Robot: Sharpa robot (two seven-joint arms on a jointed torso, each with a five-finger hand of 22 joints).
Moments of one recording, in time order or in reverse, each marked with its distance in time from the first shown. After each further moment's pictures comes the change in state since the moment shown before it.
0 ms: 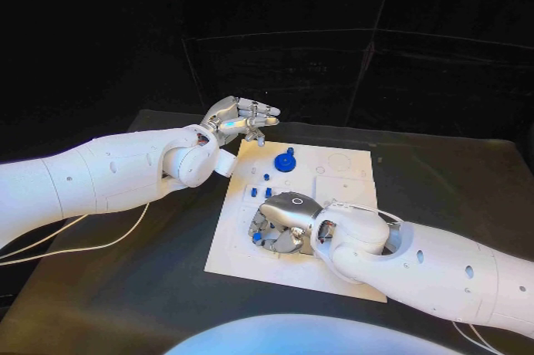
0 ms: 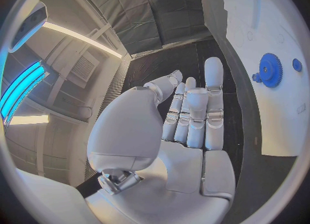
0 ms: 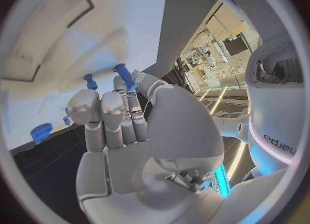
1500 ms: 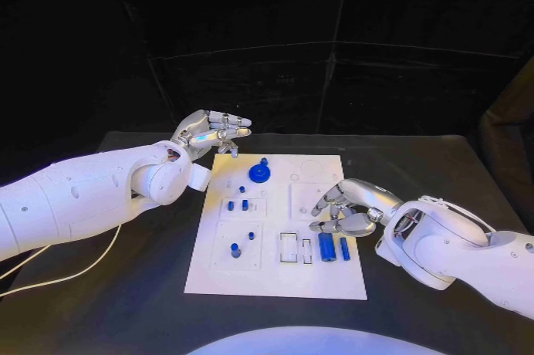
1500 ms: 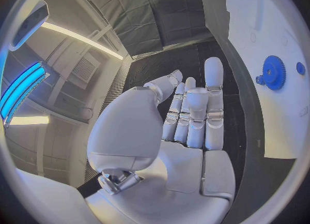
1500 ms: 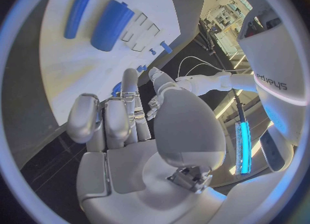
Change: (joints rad) left arm 0.000 -0.014 0.000 0.002 0.000 0.005 -0.005; left_hand 0.000 0.000 -0.003 -0.003 0.000 0.000 0.000 0.000 0.000 -0.004 -0.004 0.006 0.000 0.000 0.000 0.000 -0.005 0.000 0.000 0.000 0.000 -0.001; right arm 0.047 -0.476 0.001 0.223 0.358 -0.215 -0.087; right_hand -0.169 -0.033 -0.341 0.095 0.188 -0.052 -0.034 0.083 0.019 0.165 -0.055 0.520 0.379 0.002 -0.042 0.164 0.164 -0.024 0.070 -0.038 0.084 0.136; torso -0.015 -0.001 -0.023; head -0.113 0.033
